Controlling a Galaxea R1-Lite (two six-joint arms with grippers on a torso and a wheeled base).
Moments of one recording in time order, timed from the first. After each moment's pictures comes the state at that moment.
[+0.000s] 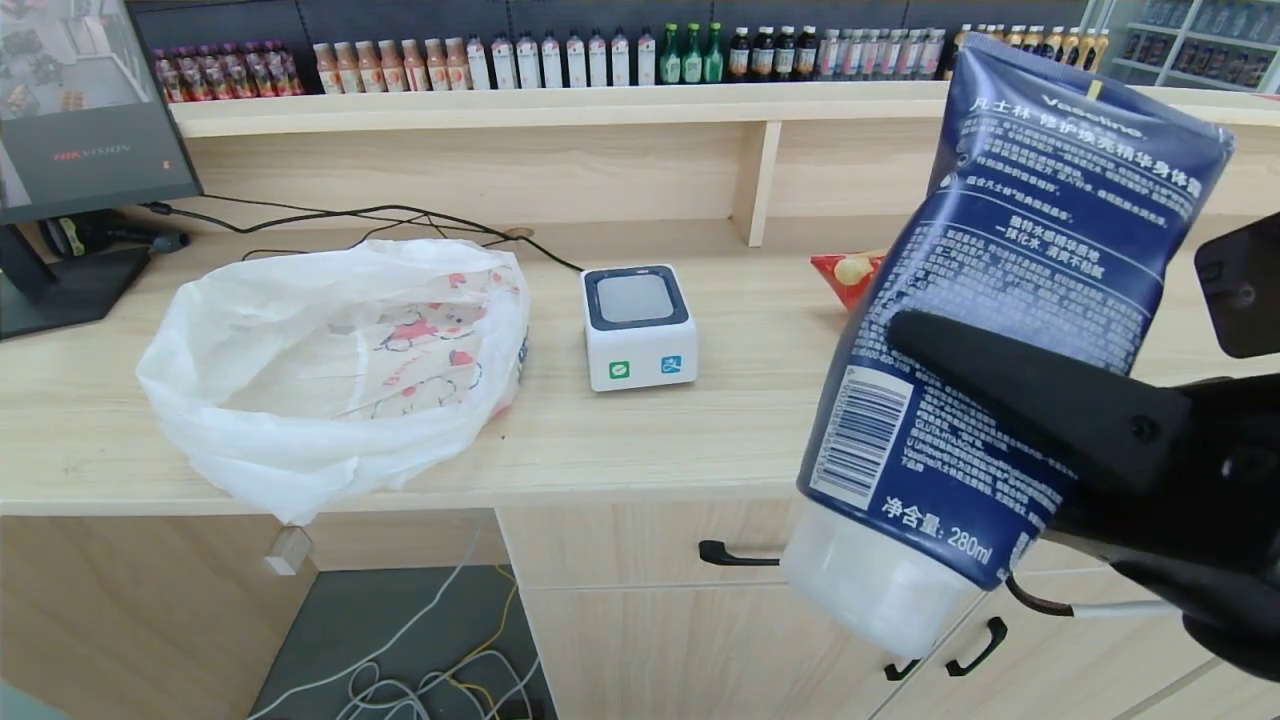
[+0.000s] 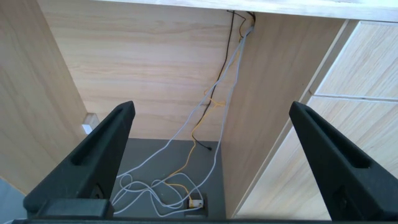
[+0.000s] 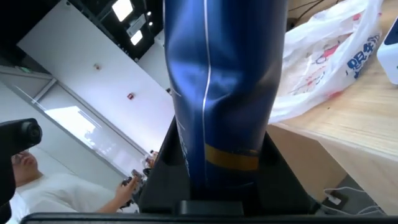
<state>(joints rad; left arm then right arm) 0.00 0.00 0.00 0.00 0.00 0.00 0.85 1.36 -0.48 -1.28 0.25 0.80</state>
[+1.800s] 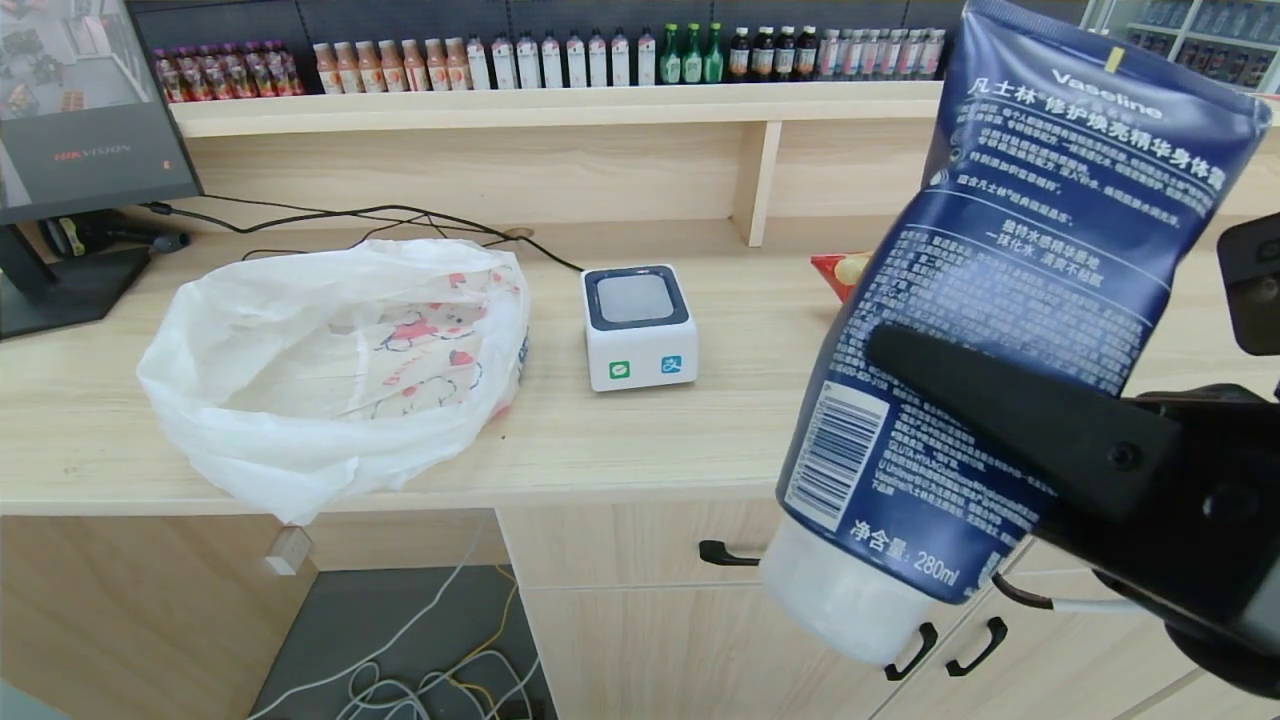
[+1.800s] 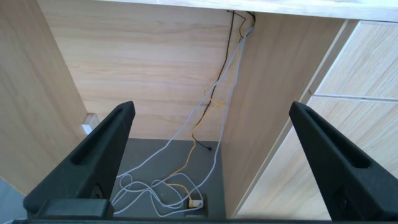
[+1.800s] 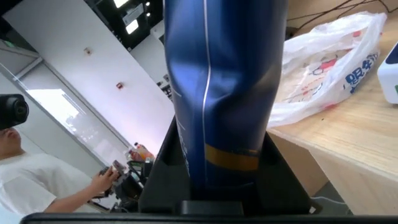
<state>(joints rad) 0.00 0.00 0.00 0.00 0.00 0.00 0.88 1.37 -0.48 -1.29 0.24 0.65</state>
